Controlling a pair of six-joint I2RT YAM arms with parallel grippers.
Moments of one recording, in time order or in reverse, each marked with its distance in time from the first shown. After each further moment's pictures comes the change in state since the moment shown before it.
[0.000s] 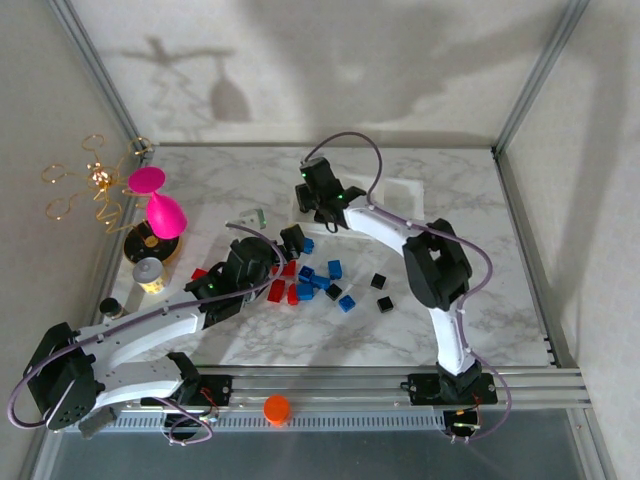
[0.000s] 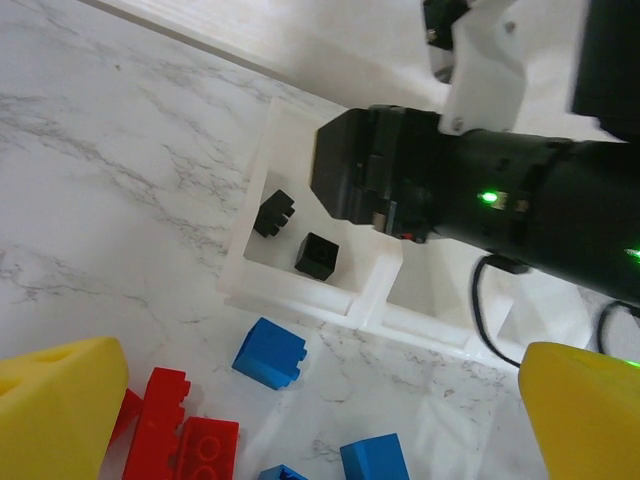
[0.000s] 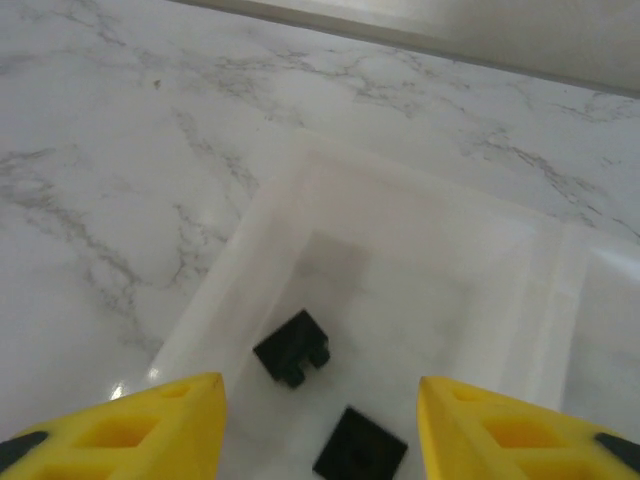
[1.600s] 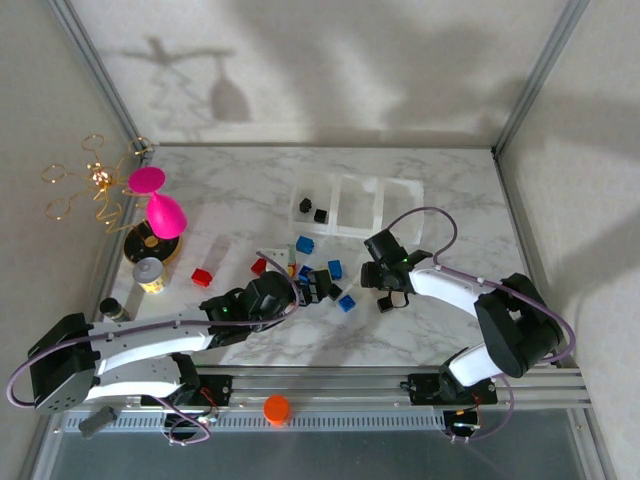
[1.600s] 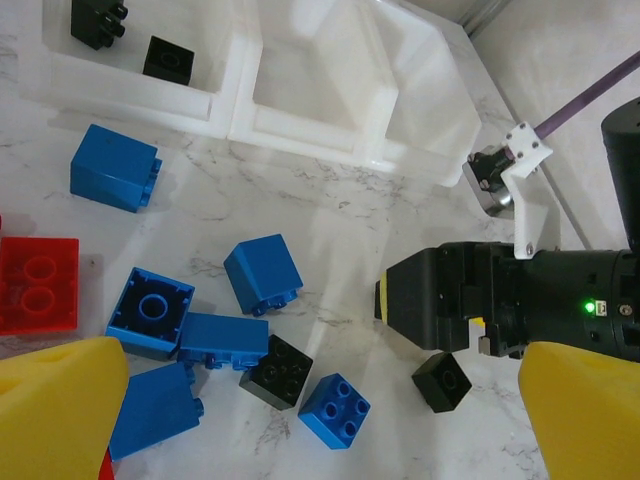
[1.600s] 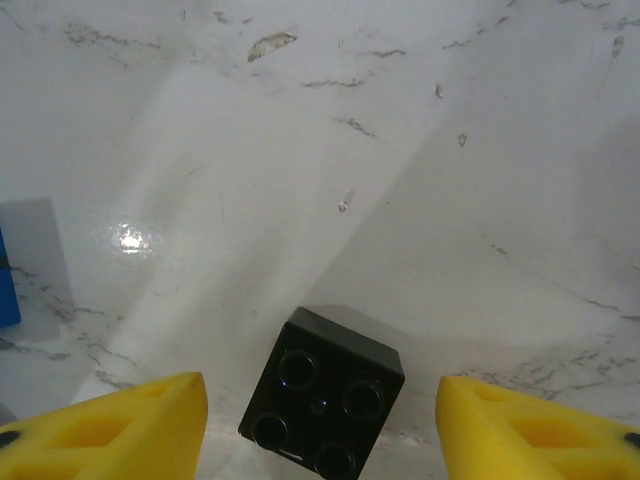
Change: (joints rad) left arm -0.238 0.018 -0.113 0.055 0.119 -0.080; right arm -0.084 -0.578 -0.883 -0.166 -0.111 0.365
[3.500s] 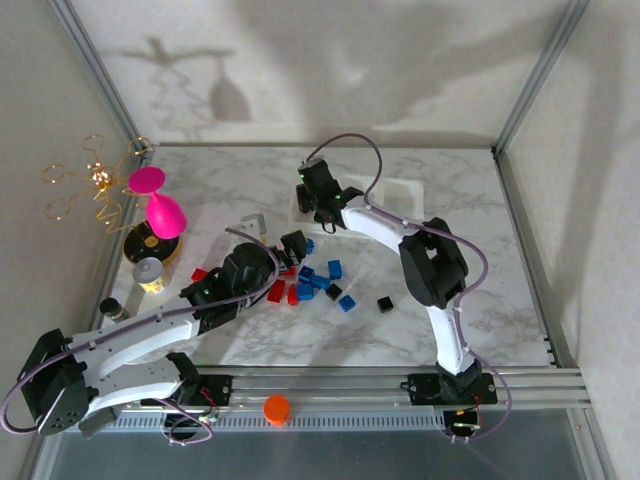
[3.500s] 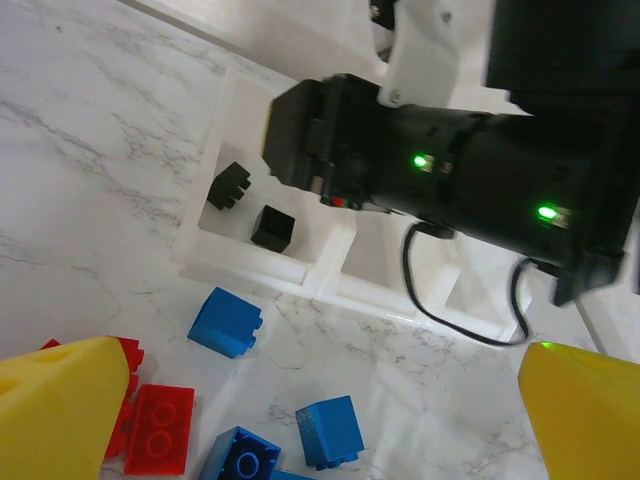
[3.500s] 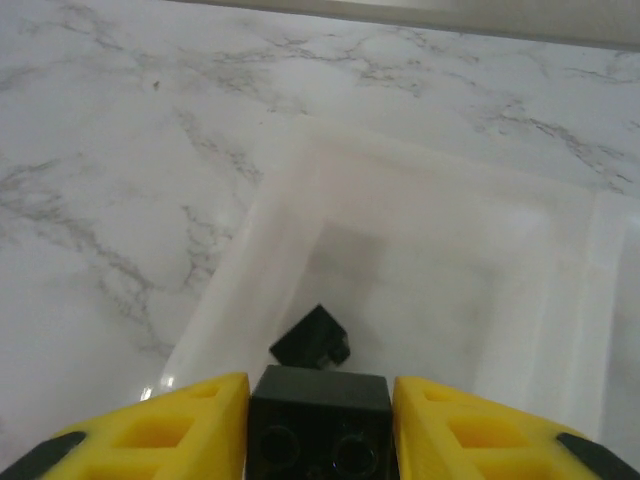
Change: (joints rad) left arm 0.218 -0.068 0.080 -0.050 -0.055 0.038; right arm 0.084 0.665 0.958 0.151 0.118 -0.280
